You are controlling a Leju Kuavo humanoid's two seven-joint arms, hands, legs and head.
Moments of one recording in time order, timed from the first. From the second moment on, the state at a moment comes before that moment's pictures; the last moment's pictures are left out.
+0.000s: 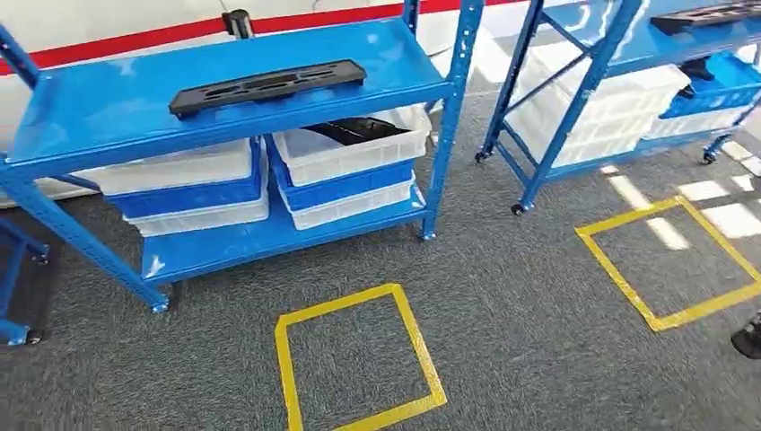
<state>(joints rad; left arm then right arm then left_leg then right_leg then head) -0.08 -0.15 0.92 -0.19 -0.78 -0.03 0.08 -0.06 0.11 -0.77 -0.20 1.55 -0.18 0.09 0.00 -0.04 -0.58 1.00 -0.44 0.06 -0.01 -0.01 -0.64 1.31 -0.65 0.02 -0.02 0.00</state>
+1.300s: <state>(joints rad) -0.08 -0.15 0.91 -0.19 -0.81 -0.02 0.08 -0.06 0.11 -0.76 -0.20 1.56 -0.18 0.09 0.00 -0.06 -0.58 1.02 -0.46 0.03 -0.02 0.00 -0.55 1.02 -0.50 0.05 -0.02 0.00</state>
